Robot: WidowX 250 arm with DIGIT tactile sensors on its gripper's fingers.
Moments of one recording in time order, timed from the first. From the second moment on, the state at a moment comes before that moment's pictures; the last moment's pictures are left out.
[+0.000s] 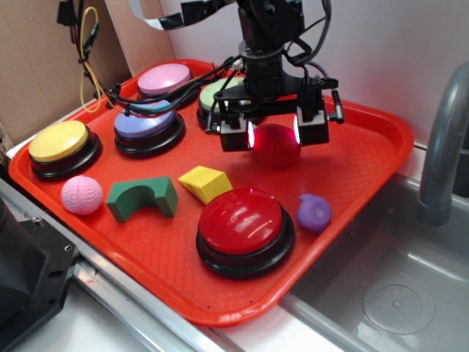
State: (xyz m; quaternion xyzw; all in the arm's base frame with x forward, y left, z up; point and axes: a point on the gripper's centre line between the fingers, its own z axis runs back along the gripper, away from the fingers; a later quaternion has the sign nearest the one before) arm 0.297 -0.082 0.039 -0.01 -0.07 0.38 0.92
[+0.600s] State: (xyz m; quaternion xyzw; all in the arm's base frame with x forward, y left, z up) arm 0.295 -0.085 0.031 0.01 -0.08 0.37 0.92
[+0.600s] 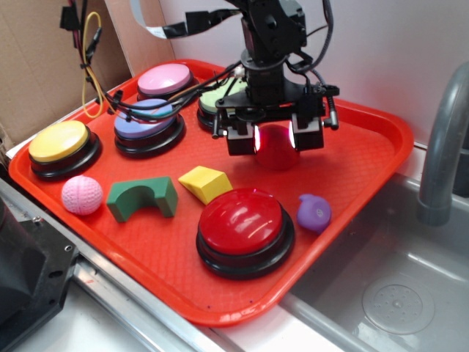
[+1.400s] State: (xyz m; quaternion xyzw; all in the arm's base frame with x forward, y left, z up) arm 0.283 -0.065 0.122 0.04 -0.07 0.25 0.97
